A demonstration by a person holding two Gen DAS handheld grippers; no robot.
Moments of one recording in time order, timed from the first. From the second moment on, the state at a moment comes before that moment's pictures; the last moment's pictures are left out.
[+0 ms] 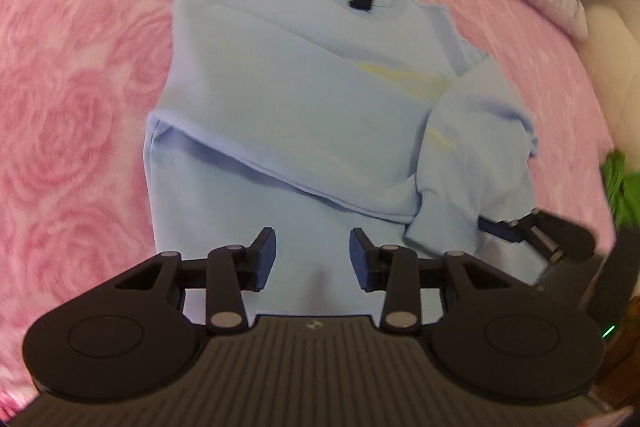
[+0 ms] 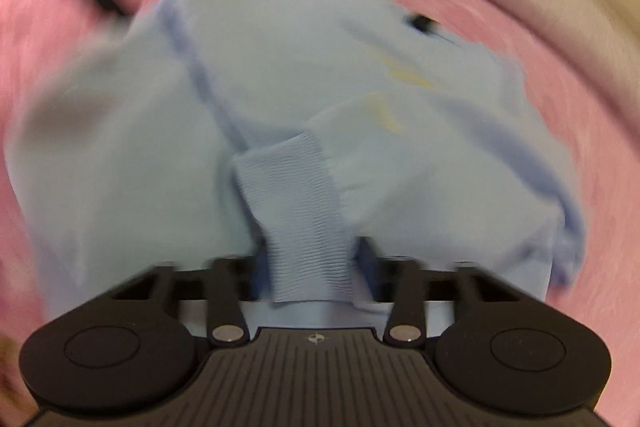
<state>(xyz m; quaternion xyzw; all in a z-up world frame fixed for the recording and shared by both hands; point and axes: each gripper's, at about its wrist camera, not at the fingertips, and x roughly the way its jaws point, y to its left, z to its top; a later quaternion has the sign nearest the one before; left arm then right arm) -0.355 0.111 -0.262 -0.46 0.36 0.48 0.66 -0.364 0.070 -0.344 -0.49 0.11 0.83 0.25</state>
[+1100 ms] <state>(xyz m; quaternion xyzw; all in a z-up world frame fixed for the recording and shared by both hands) -0.261 0.148 -0.270 -0.19 0.39 0.48 0.76 -0.108 0.097 -0.327 -0.27 0.57 0.50 0.60</state>
